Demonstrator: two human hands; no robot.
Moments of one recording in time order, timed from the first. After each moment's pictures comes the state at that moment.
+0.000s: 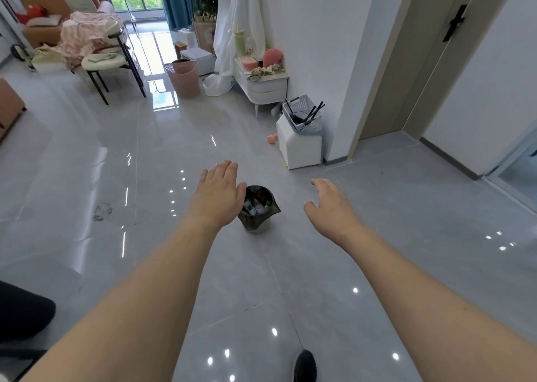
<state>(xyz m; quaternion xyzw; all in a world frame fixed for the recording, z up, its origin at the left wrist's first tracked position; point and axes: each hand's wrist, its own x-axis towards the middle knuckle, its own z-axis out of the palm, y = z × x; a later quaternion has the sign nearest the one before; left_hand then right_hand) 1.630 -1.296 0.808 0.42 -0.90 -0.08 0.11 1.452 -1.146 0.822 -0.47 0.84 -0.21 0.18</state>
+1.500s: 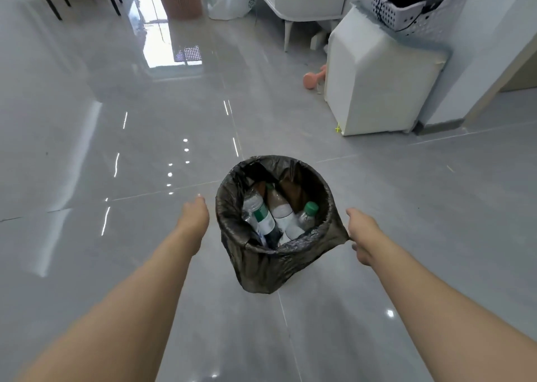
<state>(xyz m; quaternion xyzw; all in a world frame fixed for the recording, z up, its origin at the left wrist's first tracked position) 1.438 -1.812 0.030 0.72 -0.43 -0.52 0.20 1.188 -1.664 0.053 -0.03 0.80 -0.41 0.43</state>
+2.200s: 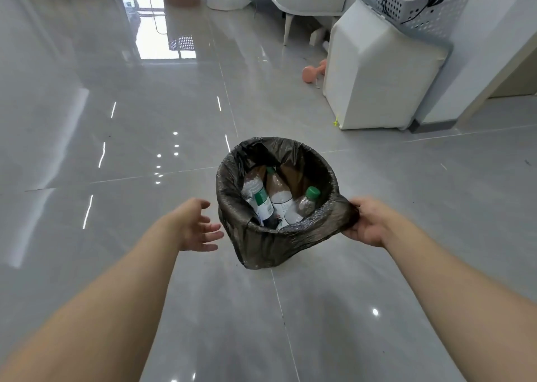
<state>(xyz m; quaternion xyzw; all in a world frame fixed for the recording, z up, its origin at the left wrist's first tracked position) 1.470 -1.811 -0.008 0.61 -0.30 -0.73 0.08 1.162 -1.664 0.021 -0.02 0.73 -0.44 0.52</state>
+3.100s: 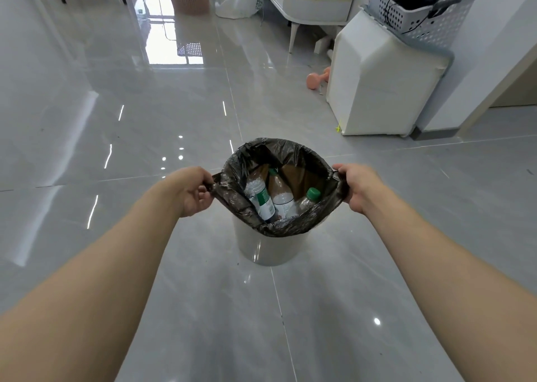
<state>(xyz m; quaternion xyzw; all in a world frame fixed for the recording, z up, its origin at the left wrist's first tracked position) 1.455 -1.824 0.056 0.63 -0.32 -0.69 0.16 1.182 -1.708 0.069 -0.11 0.72 -0.54 0.42</state>
